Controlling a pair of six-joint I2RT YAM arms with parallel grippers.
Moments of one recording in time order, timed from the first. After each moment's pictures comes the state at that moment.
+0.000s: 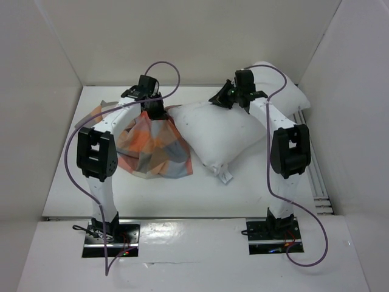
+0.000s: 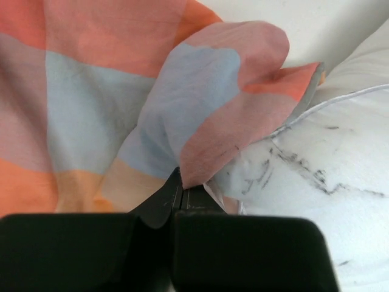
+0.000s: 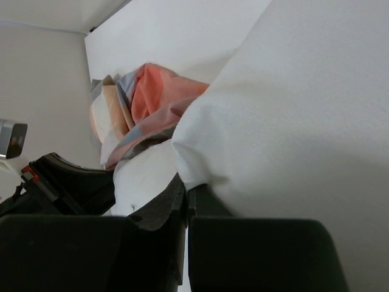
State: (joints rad) left arm -0.25 1.99 1.73 -0.66 0.14 -0.56; right arm 0.24 1.96 1.62 -0.24 -0.35 0.85
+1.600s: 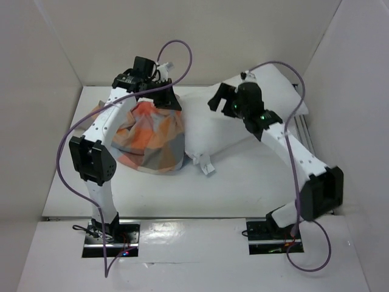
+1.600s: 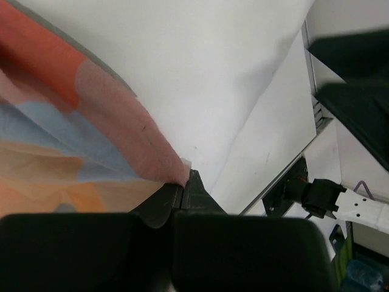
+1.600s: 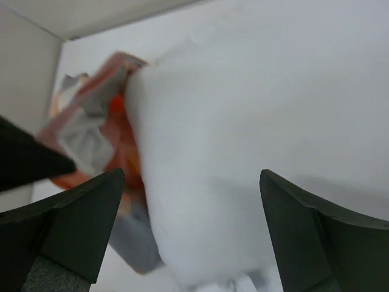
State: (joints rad) left arm -0.29 1.94 2.06 -0.93 0.58 -0.32; right arm 0.38 1.55 1.38 -0.23 -0.03 0.60
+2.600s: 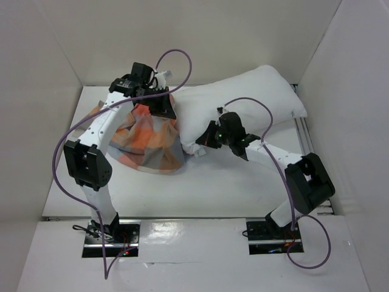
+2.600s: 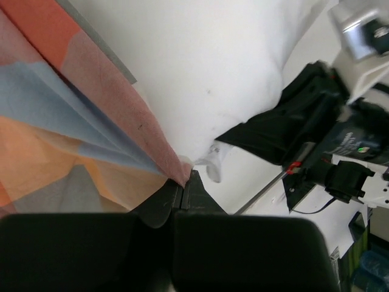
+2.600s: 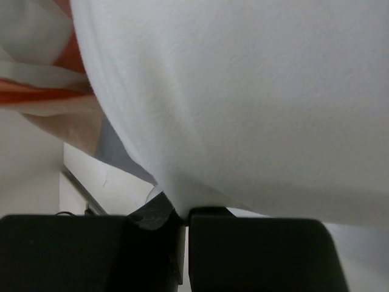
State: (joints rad) left arm -0.29 1.85 1.90 -0.97 0.54 -0.24; right arm 0.52 1.55 0.91 0.08 -0.27 0.76
